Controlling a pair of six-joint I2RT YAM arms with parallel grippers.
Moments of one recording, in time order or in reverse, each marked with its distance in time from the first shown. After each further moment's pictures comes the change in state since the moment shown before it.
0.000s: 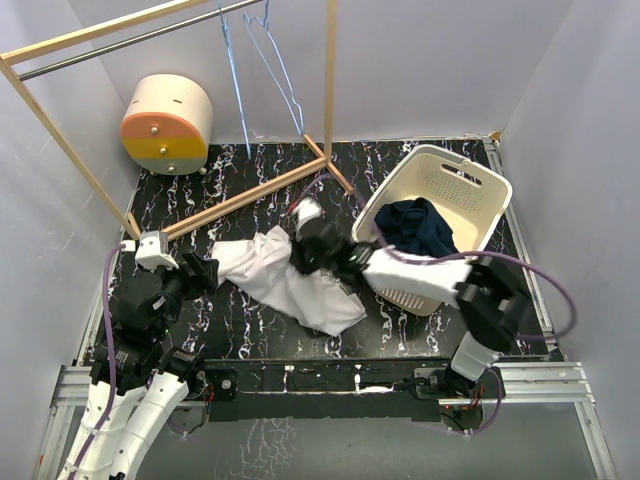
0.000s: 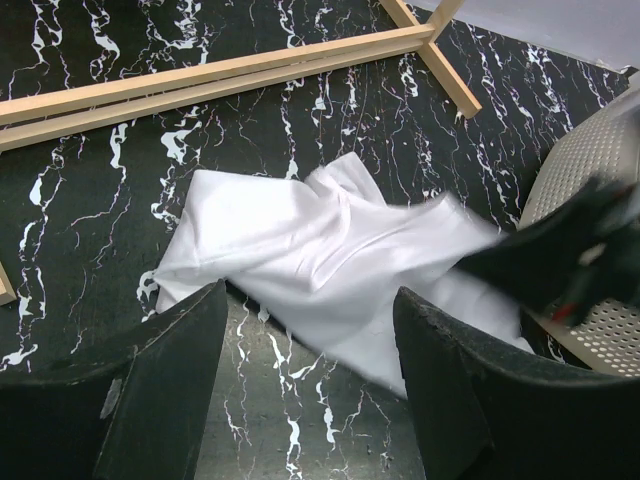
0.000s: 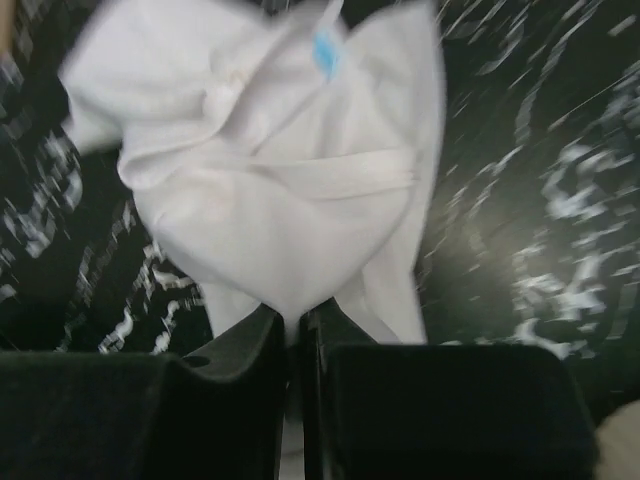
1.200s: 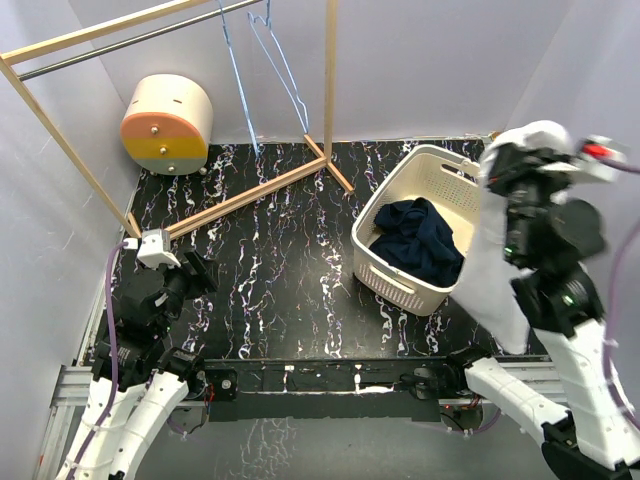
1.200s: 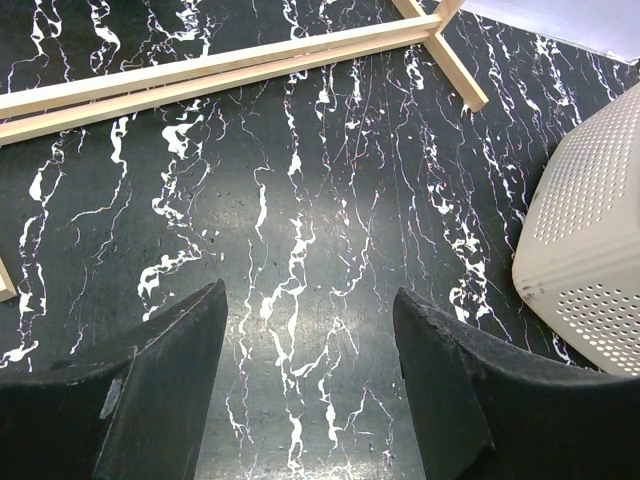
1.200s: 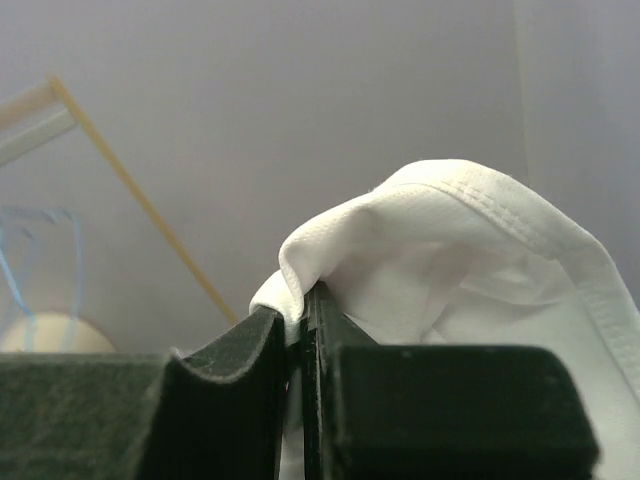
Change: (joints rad) left arm 0.000 0.022 0.000 0.000 0.000 0.000; right arm -0.597 -0.956 0.267 -0.144 0.455 -0.172
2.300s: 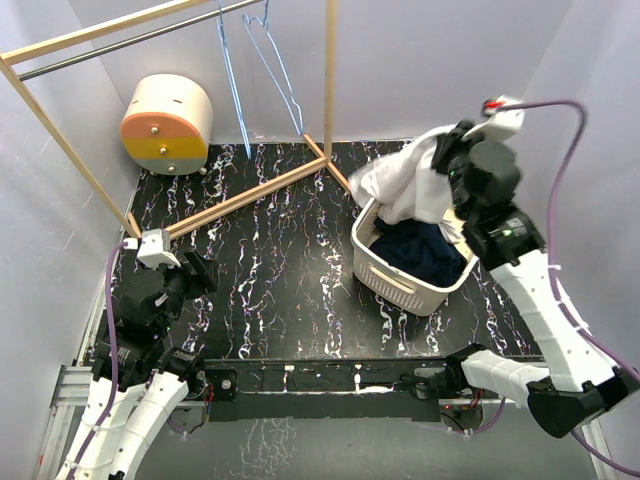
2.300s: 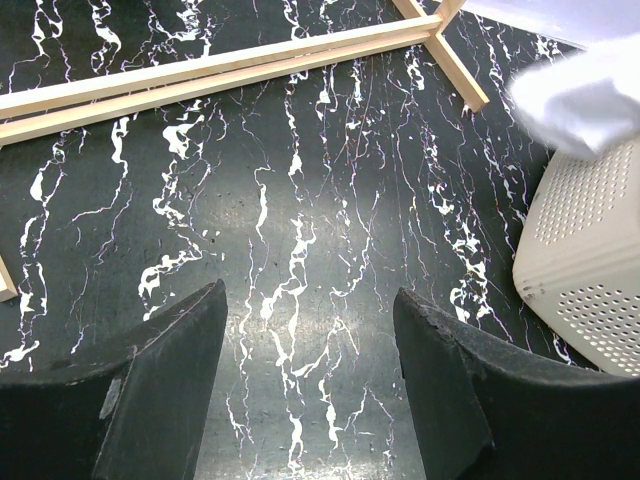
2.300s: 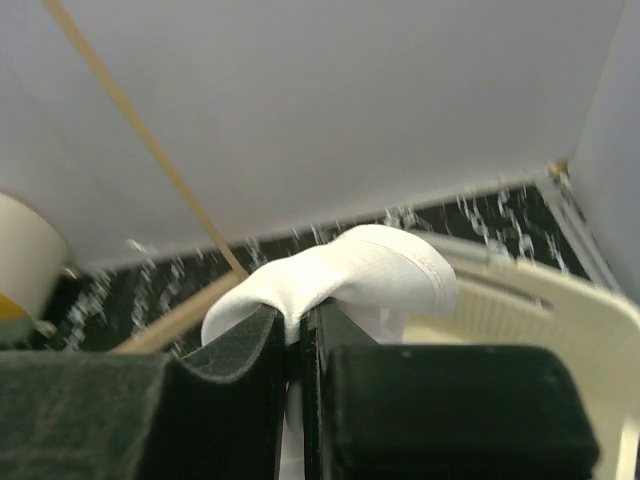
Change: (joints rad) left arm 0.000 0.000 0.000 0.000 -0.002 0.000; right arm 0.000 0.320 0.072 -0.053 -0.135 0.011
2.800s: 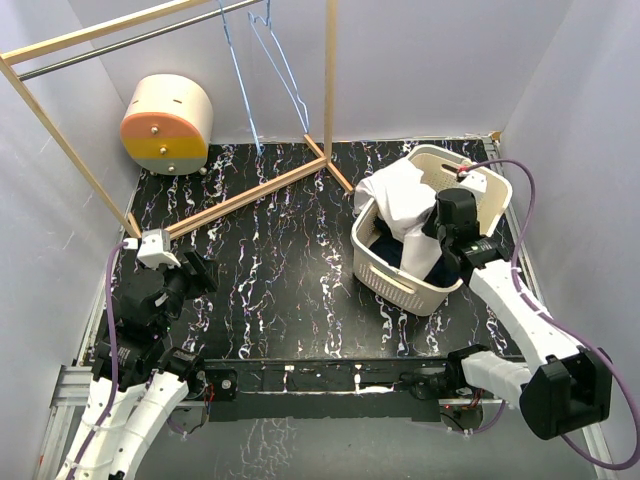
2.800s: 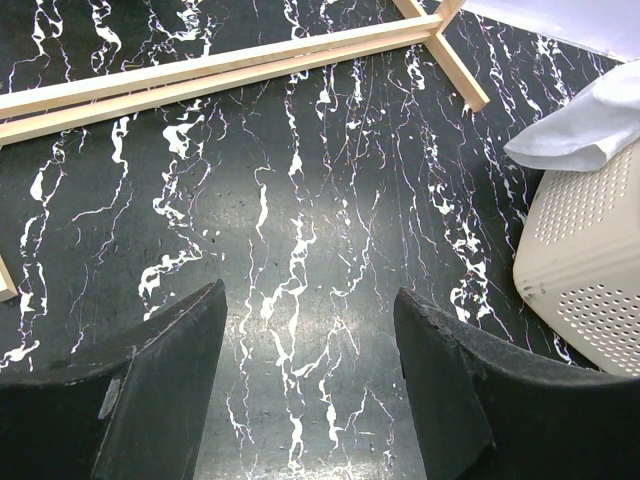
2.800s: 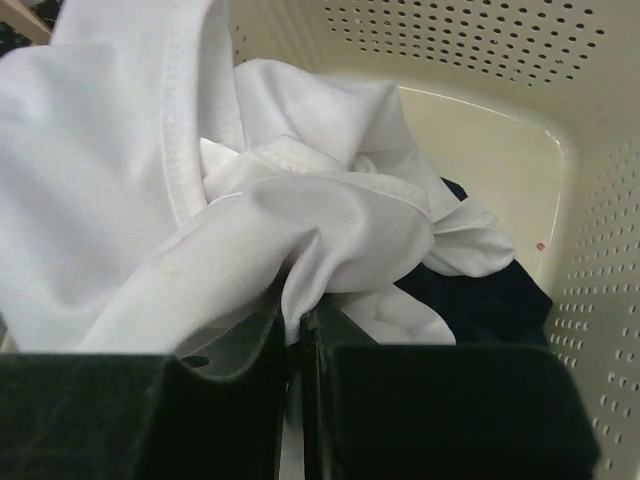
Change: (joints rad) left arm 0.000 0.000 0.000 0.000 0.000 0.000; right arm -0.129 -0.011 -0.595 -0.064 -0.099 0.229
